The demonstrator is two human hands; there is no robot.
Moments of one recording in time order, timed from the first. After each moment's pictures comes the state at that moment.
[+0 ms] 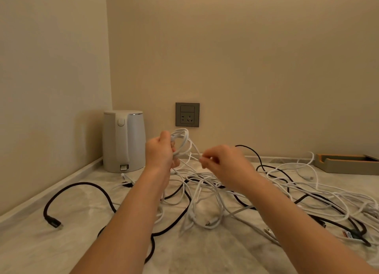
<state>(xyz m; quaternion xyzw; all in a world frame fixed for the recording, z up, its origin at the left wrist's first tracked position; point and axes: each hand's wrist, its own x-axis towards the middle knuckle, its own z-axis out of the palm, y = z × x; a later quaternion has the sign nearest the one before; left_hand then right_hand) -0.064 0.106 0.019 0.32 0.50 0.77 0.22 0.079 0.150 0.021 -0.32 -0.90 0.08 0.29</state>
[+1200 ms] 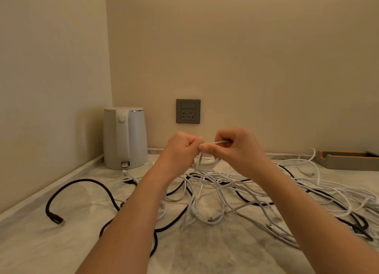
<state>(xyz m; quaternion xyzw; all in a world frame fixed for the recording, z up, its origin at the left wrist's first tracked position) -0.060 0.105 0.018 0.66 0.53 0.53 0.05 0.092 0.154 0.030 -0.20 -0.85 0.15 0.46</state>
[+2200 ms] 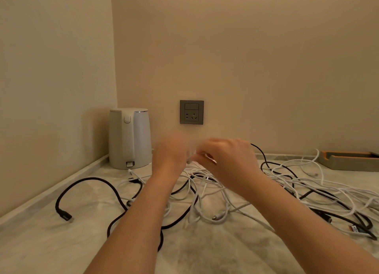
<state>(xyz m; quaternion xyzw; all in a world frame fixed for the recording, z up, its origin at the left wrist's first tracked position) -0.064 0.100 0.012 0.49 0.65 0.57 -0.09 0.071 0.131 0.019 -0.17 -0.87 -0.21 0.41</state>
